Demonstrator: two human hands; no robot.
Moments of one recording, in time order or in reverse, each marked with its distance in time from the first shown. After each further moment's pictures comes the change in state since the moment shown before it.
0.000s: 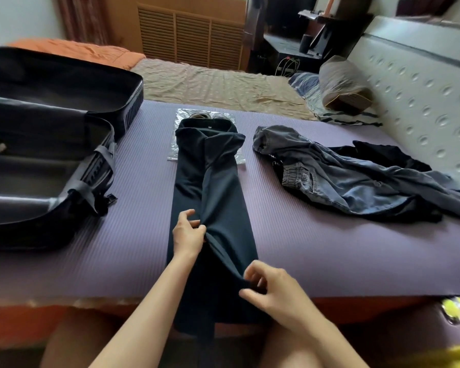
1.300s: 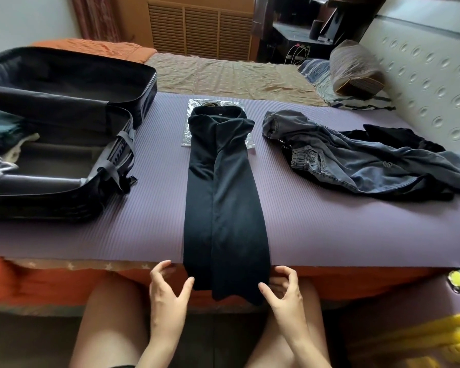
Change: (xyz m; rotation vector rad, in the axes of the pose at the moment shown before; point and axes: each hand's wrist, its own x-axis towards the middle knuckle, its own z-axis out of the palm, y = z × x) left_hand -0.145 -0.101 -0.069 0.163 0.180 0.145; right_hand -0.048 0.052 0.113 0.684 0.426 0.323
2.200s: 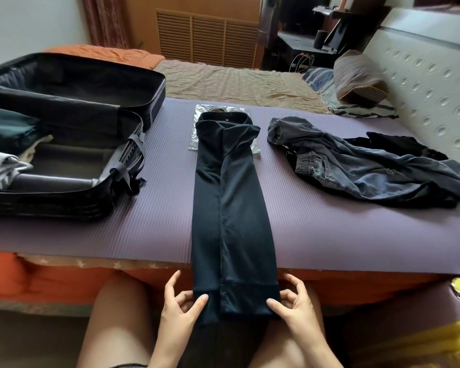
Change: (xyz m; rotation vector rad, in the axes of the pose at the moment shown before) left_hand -0.024 -0.003 -0.012 -0.341 -0.224 -0.246; right_hand -0.004 0.004 -0.017 0.134 -0.174 0.086
